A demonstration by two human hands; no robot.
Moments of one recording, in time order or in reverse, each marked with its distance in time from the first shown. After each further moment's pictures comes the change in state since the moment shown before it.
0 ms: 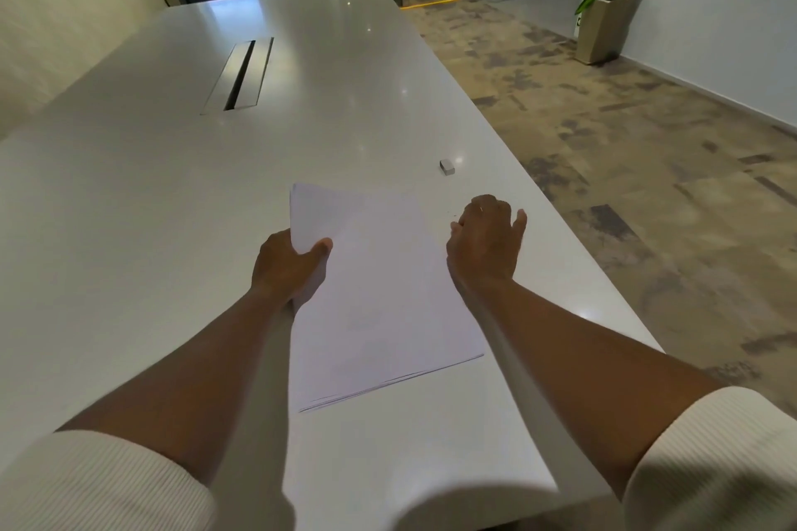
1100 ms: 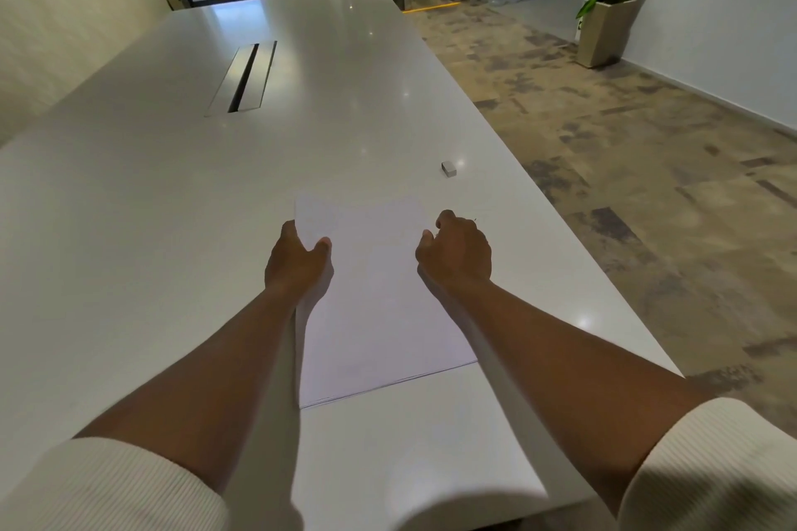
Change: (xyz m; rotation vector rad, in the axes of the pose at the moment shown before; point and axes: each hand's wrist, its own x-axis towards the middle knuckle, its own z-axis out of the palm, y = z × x) left_hand -0.001 0.009 0.010 -0.028 0.021 -0.068; right_hand -0.011 -0.032 -0.003 0.390 -0.141 0.067
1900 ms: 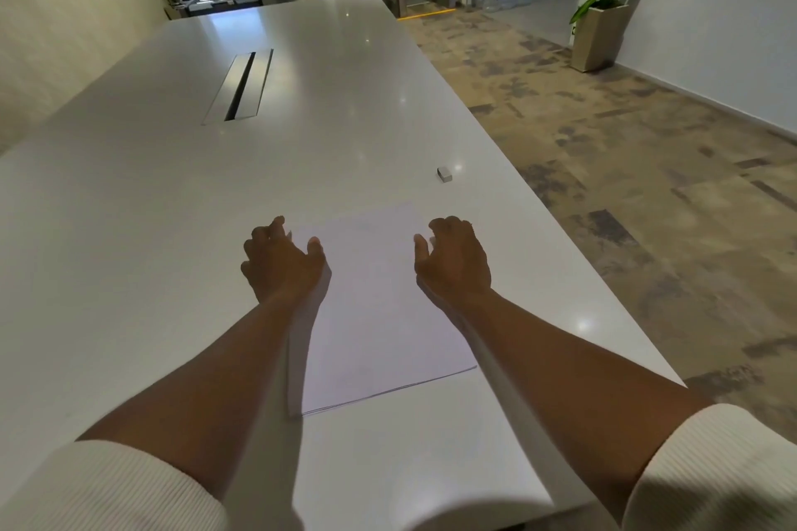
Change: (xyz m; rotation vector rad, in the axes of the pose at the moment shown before) left_hand -0.007 0.009 0.001 0.338 0.273 0.061; right_hand -0.002 0.014 0.006 -0.008 0.056 -0.183
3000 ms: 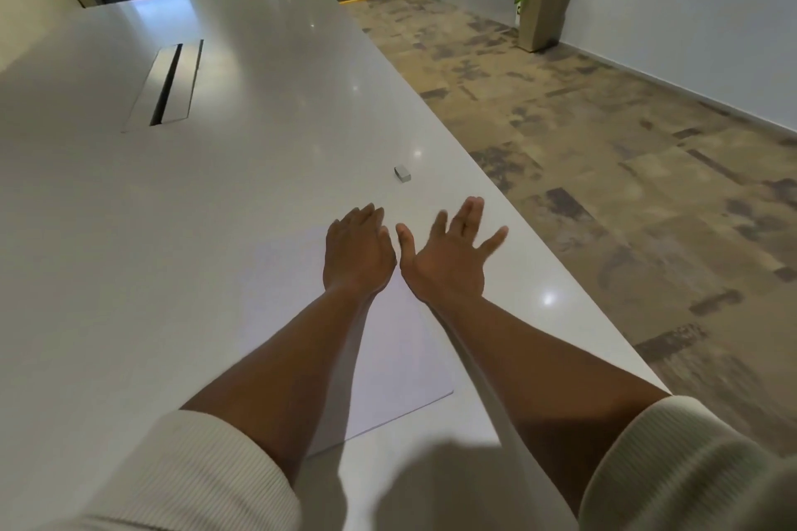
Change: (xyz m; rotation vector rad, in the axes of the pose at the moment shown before) left_hand -0.018 0.110 0.083 0.097 -0.315 0.575; right_hand 0.023 0.035 0.016 -0.352 -0.067 0.307
